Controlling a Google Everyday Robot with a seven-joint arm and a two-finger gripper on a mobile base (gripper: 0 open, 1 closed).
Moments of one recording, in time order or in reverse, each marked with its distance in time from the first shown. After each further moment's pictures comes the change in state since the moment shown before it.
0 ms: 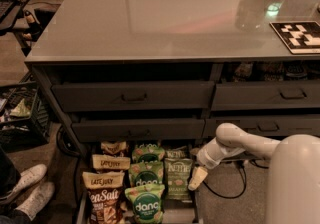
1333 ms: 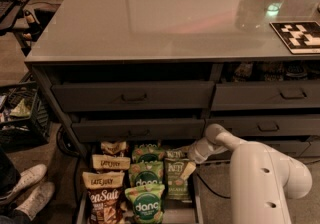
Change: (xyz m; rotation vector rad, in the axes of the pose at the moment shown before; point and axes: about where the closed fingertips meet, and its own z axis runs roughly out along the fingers) arm 0.009 -0.084 0.085 -0.006 -0.070 -0.003
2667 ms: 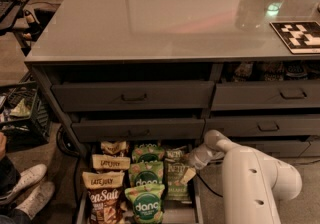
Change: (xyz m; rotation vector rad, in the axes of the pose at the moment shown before) arm 0.036 -0.001 0.032 -0.028 0.042 0.049
